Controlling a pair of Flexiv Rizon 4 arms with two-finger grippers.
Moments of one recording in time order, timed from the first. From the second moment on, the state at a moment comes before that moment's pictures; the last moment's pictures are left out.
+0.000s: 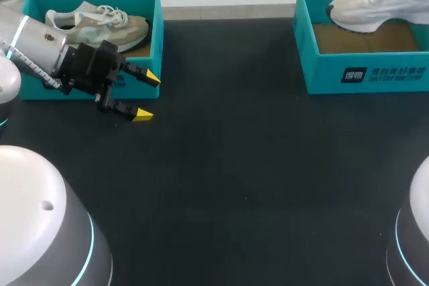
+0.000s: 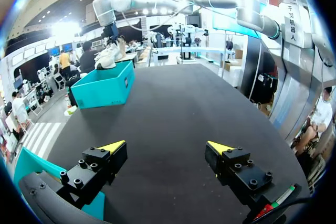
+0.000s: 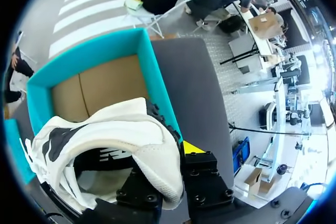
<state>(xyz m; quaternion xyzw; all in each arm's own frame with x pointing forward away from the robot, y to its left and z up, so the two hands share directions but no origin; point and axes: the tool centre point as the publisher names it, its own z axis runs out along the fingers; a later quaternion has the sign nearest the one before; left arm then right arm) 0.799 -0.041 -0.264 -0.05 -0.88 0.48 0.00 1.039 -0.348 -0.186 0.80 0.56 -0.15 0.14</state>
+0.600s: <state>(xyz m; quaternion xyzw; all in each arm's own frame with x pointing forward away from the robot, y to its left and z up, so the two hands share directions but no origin) 0.799 -0.041 -0.264 -0.05 -0.88 0.48 0.00 1.070 -0.352 -0.232 0.79 0.57 -0.14 0.16</state>
